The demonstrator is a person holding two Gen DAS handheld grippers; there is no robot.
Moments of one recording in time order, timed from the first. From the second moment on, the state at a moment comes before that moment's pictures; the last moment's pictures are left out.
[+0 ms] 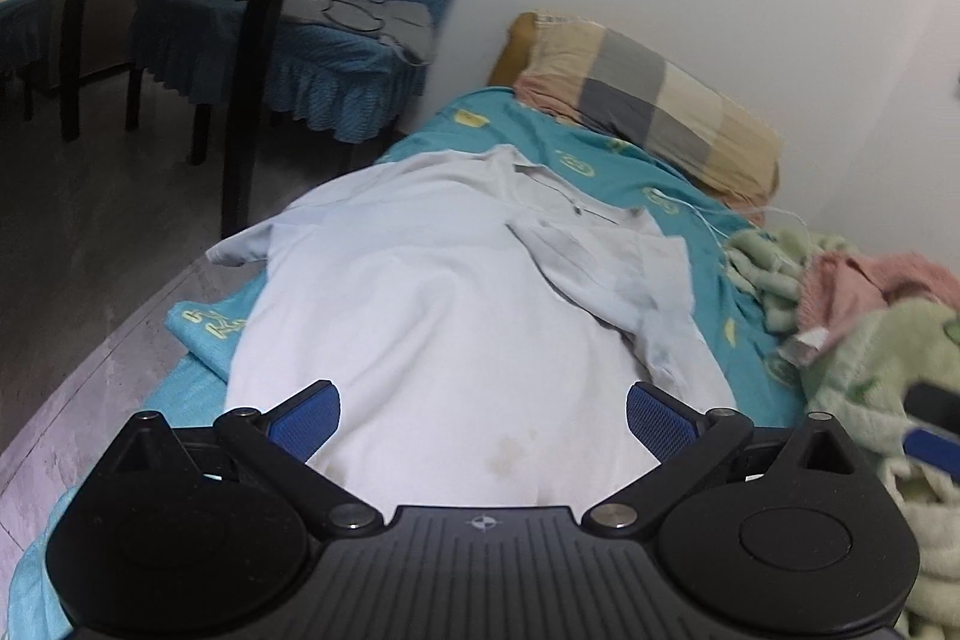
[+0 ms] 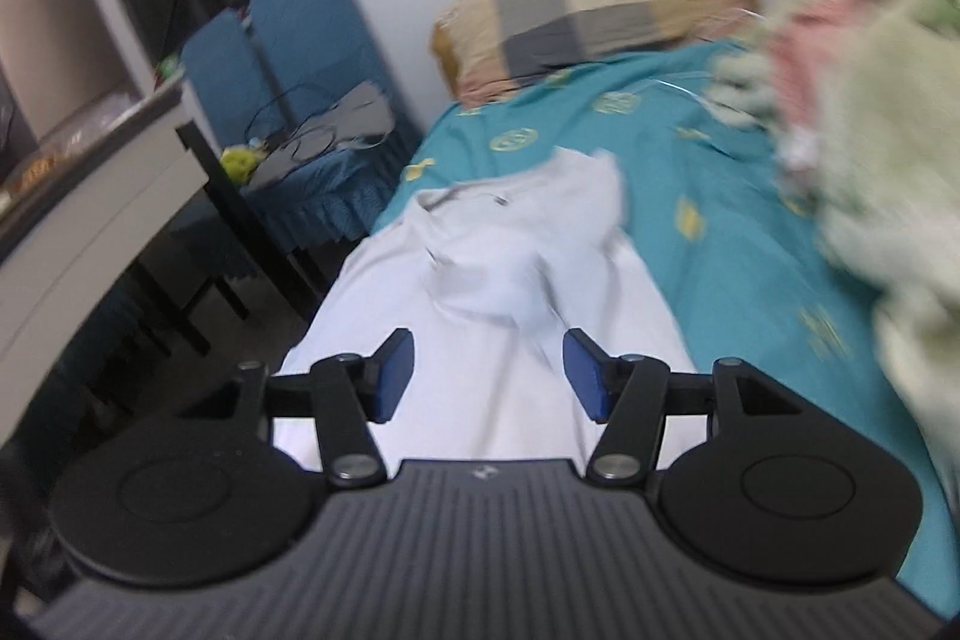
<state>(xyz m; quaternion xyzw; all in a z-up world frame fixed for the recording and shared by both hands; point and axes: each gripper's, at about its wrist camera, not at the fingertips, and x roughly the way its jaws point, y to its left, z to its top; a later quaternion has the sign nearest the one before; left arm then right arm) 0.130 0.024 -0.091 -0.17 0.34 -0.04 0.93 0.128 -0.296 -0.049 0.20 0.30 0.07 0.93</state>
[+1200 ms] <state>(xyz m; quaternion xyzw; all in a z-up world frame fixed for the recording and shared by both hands) 0.054 -0.164 -0.185 -0.21 0.52 -0.26 0.79 0.027 -0.433 -0.093 0.32 0.26 -0.01 0.91</state>
